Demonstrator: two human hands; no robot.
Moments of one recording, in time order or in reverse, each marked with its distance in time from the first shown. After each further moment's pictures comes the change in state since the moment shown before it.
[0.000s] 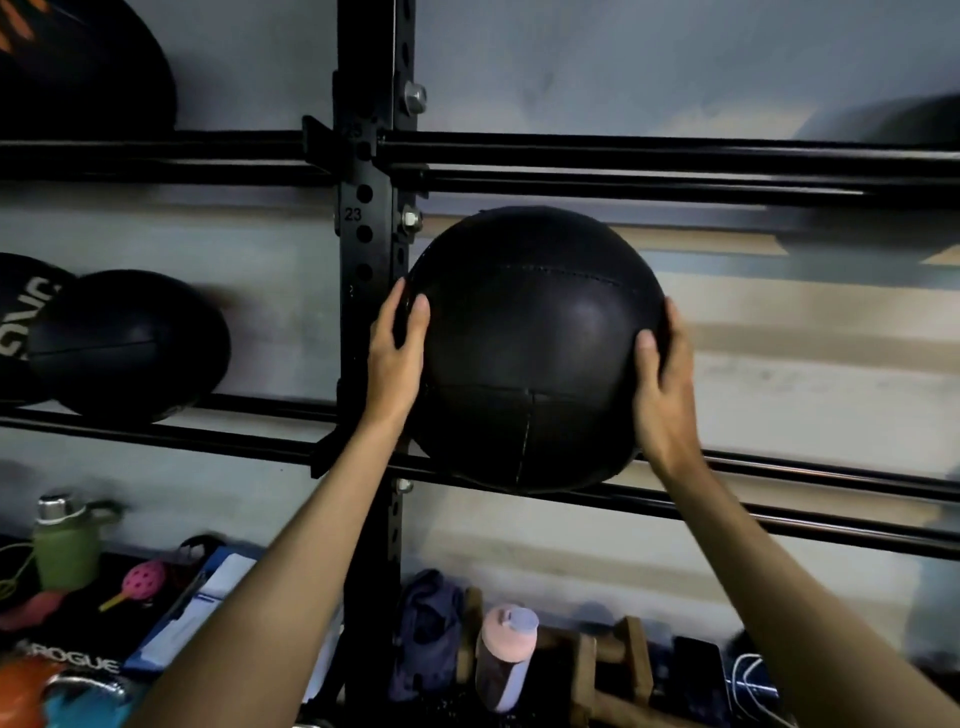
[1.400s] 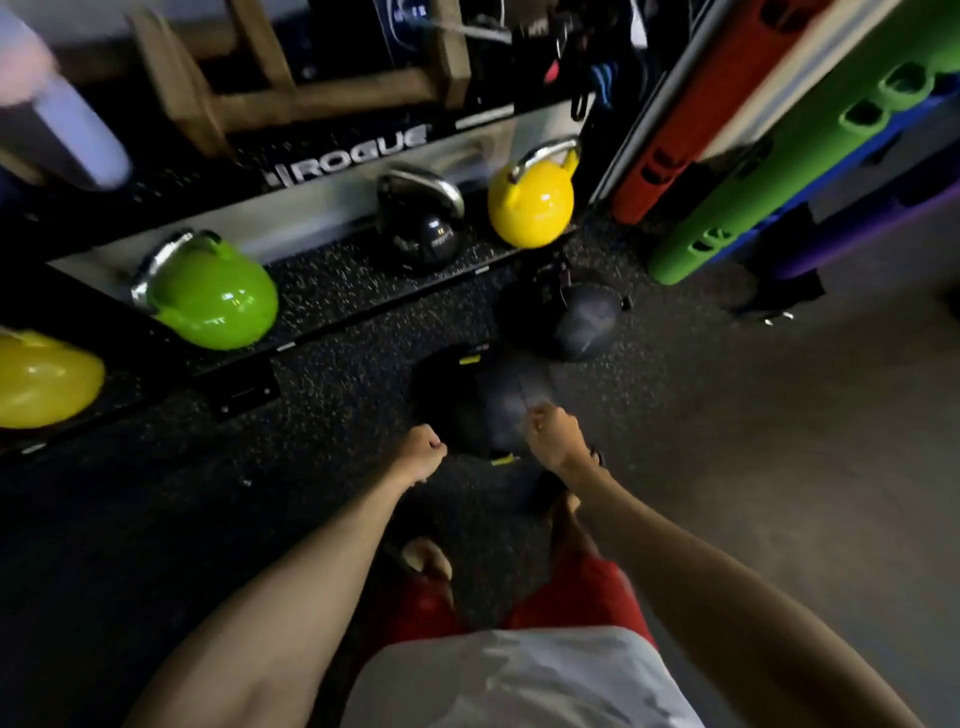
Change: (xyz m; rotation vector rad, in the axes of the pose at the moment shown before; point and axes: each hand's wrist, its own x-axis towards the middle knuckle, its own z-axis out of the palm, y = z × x) left_hand -0.704 -0.228 0.085 0.789 -1.581 -0.982; right_hand -0.643 0.153 -0.310 -0.722 -0.546 1.527
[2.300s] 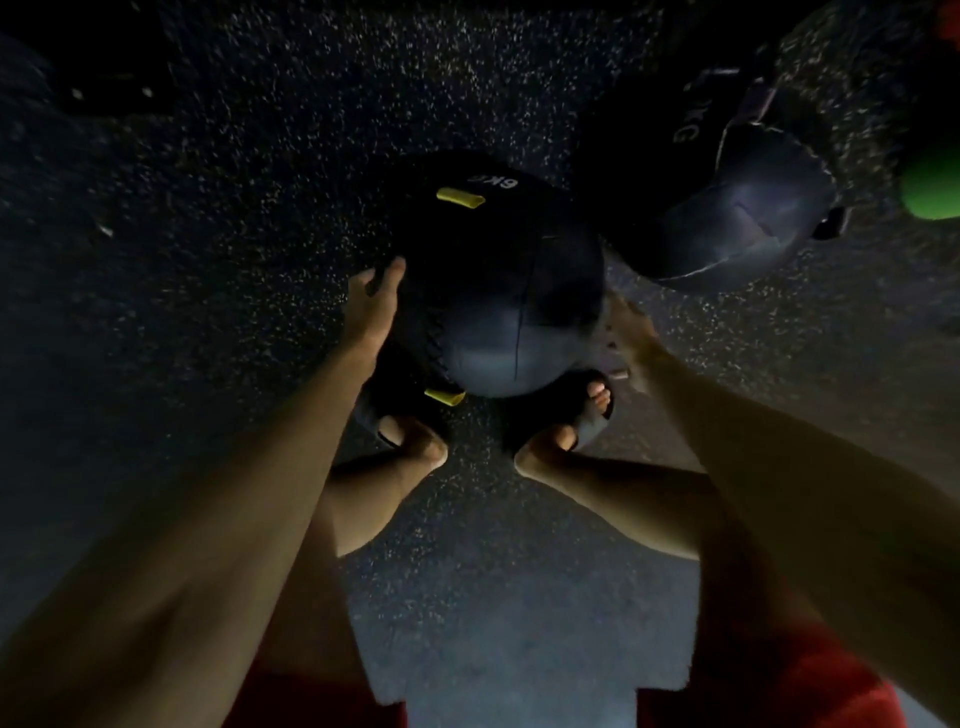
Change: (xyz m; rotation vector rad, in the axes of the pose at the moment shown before) left_hand 0.344 -0.017 0.209 -0.959 0.318 -0.579; right_hand 0.422 0.243 0.082 0.237 -0.325 0.425
